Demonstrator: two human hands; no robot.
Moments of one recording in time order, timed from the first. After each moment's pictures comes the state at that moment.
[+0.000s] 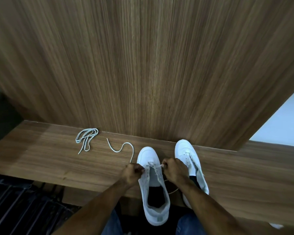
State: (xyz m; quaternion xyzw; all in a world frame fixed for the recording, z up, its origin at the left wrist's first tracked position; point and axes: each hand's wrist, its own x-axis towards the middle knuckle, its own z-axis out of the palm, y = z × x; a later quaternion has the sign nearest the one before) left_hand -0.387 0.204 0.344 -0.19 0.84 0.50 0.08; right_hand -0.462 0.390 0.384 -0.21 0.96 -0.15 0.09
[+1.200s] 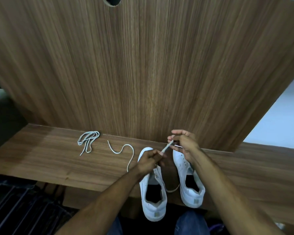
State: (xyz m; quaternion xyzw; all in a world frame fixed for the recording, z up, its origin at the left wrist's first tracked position) left_hand -0.400 0.263 0.428 -0.08 0.74 0.67 0.02; right_hand -0.489 0.394 0.496 0.07 0.68 -0.71 0.19
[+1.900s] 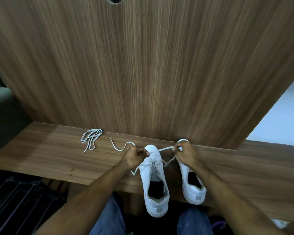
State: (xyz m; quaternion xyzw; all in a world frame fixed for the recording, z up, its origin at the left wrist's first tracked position) left_hand -0.397 0.202 0.410 -0.10 0.85 0.52 -0.01; right_hand -0.485 0.417 0.435 -0.18 0.94 -0.28 0.05
